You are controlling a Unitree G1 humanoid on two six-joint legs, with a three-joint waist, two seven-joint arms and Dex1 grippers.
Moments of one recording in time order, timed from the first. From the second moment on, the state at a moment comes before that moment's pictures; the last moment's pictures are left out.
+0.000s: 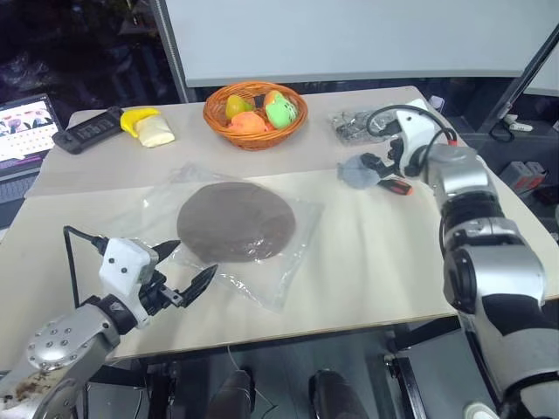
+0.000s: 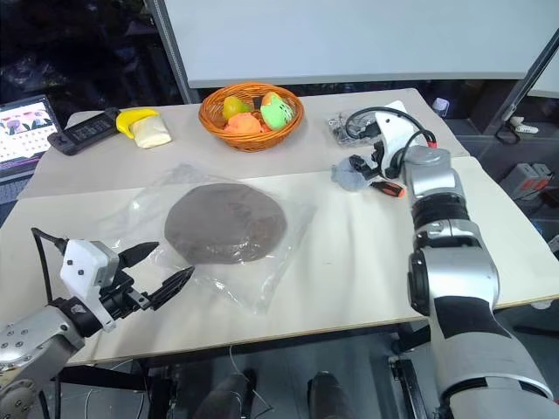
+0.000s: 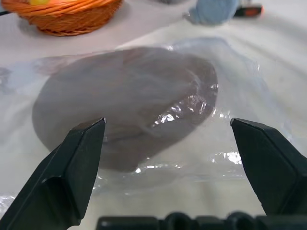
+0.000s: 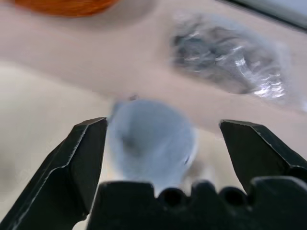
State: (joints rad) left arm 0.24 0.71 0.35 -0.83 -0.65 0.66 -0.43; right arm -1.13 -0.54 -0.01 0.89 -0.07 0.33 0.72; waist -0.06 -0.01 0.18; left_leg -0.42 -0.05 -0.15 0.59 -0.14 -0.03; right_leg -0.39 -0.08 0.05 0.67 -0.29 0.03
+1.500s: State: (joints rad) left arm -0.40 0.66 -0.27 0.30 0.76 -0.39 -0.06; right arm -0.54 -0.72 0.10 -0.31 0.46 0.79 1.01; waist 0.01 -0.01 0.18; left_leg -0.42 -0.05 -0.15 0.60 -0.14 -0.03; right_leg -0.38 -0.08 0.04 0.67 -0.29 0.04
